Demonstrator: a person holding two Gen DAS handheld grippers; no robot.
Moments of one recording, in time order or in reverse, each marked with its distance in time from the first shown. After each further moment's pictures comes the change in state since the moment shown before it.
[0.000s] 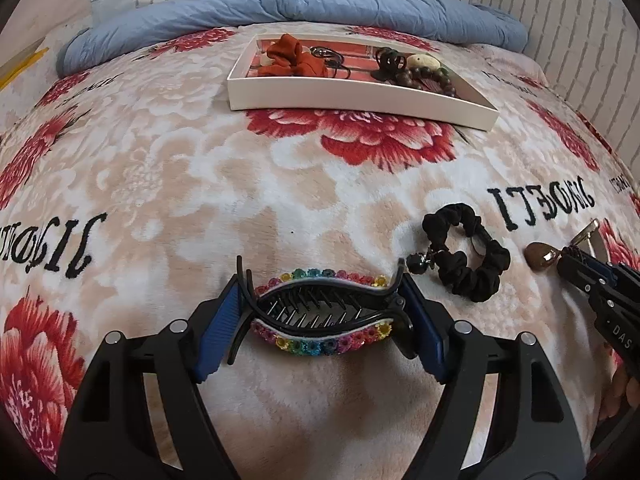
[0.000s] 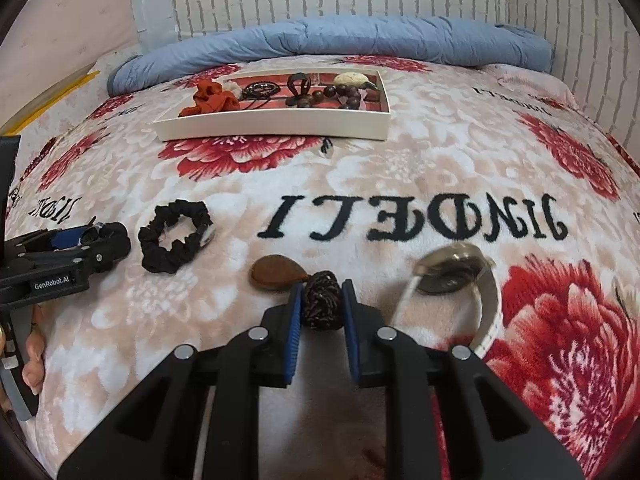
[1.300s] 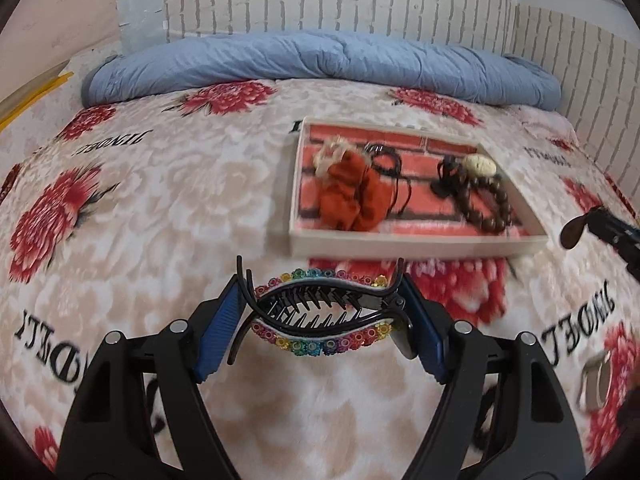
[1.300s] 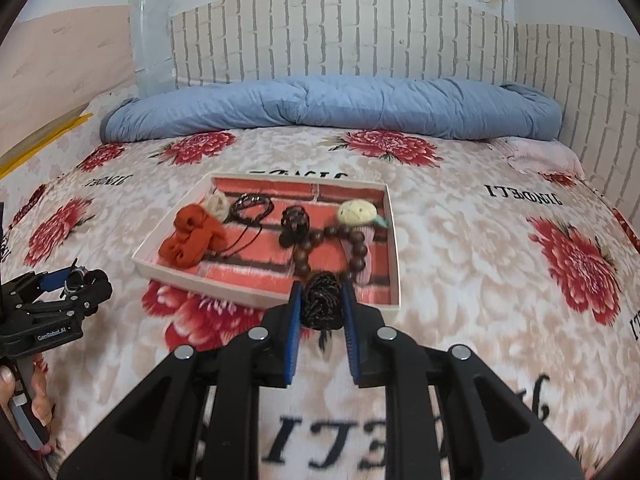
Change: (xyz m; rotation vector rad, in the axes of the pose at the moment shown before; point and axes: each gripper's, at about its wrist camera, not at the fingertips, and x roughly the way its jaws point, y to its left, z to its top) left arm 0.004 0.045 0.123 -0.058 -0.145 0.074; right arm 0.025 0.007 0.164 -0.023 -0.163 -0.019
